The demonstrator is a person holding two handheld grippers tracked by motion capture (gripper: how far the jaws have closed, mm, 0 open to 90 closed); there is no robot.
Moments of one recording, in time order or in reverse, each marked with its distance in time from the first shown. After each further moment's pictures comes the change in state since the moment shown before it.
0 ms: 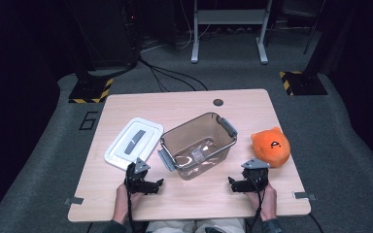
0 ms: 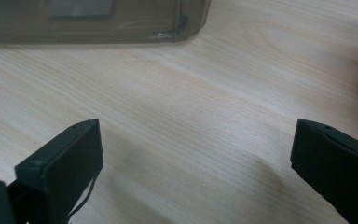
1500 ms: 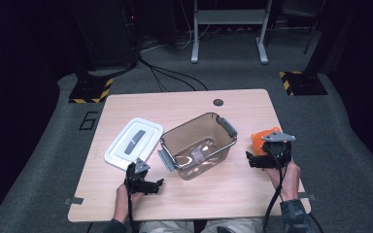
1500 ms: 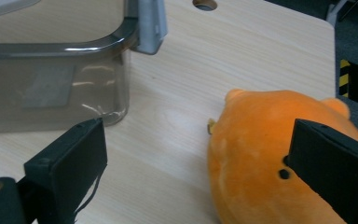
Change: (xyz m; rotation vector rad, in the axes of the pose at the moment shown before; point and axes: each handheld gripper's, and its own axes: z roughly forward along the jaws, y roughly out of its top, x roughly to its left) left arm 0.000 0.000 0.000 -0.001 0.003 0.001; right arm -0.047 0.080 -0.072 -0.041 -0.114 -0.003
